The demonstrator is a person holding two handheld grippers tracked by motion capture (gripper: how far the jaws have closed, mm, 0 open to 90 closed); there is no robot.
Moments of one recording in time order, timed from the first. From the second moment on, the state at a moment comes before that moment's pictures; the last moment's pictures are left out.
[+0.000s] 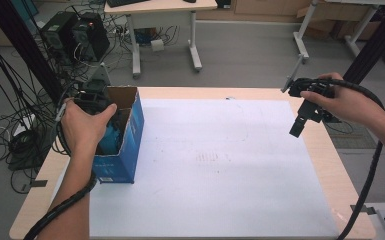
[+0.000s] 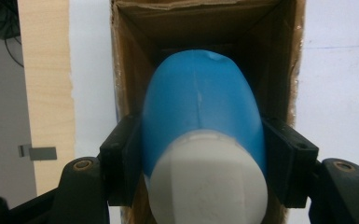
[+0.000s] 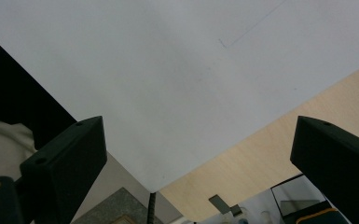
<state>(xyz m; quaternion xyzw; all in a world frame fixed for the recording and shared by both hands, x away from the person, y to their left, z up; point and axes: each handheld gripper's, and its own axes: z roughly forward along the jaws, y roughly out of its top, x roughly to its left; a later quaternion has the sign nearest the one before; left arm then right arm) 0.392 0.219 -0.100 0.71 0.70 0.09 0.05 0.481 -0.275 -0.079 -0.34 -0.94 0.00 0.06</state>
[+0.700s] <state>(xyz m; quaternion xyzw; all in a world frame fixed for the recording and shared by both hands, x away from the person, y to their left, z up) 0.393 0.218 -0.124 0.71 0.70 0.10 0.05 0.488 -0.269 -0.089 -0.33 -0.94 0.01 0.07</state>
